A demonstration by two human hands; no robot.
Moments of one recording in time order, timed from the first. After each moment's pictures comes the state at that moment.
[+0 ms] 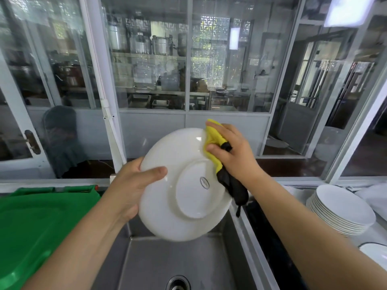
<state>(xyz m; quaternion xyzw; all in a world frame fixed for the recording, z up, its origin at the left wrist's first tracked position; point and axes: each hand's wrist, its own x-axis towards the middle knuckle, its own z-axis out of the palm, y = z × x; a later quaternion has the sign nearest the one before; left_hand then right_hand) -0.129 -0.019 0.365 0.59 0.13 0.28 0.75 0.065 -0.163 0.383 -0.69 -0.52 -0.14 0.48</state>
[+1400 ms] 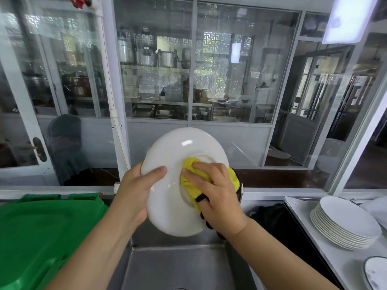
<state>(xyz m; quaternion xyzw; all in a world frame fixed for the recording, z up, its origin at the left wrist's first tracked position) -0.132 -0.014 0.363 0.54 0.15 0.36 0.75 -0.007 -0.153 0.341 -0.62 -0.60 -0.35 0.36</state>
